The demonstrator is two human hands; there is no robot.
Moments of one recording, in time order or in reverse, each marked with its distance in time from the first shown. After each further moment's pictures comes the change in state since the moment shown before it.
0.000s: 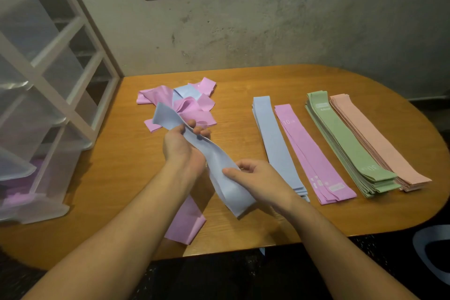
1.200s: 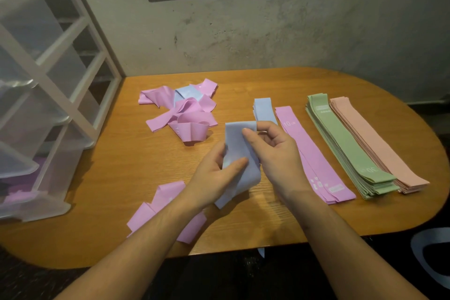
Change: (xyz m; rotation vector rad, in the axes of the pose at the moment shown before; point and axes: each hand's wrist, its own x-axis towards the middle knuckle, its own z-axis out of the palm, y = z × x) left_hand -0.050 -0.031 -0.034 1.117 -0.629 0.358; right_hand -0.009 -0.042 -0.008 0.282 0.317 -0.354
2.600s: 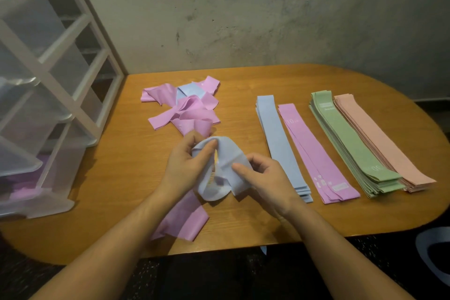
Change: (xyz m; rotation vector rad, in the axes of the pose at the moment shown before) left_hand 0.006 -0.012 -0.047 0.224 0.262 0.121; right_hand -0.013 0.054 -0.010 -0.007 -0.287 0.190
